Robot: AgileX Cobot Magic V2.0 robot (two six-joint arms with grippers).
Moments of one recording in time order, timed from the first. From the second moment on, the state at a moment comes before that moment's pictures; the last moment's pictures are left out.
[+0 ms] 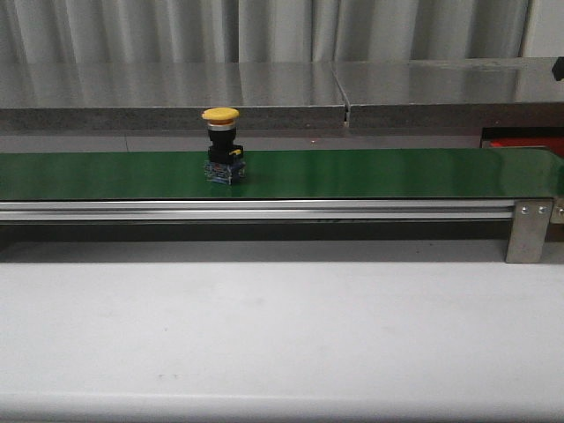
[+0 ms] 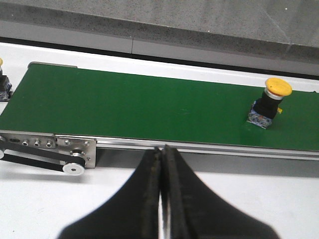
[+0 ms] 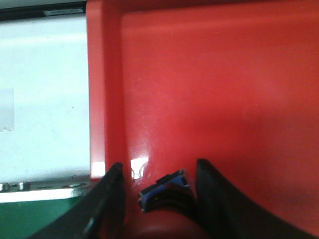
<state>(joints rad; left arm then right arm) -0.10 0.66 -0.46 -0.30 0.27 0.22 -0.28 2.17 -1.90 0.20 0.79 -0.19</state>
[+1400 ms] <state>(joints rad) -0.10 0.66 -0.46 -0.30 0.27 0.22 -0.31 2.17 -2.09 0.18 0.98 -0.19</state>
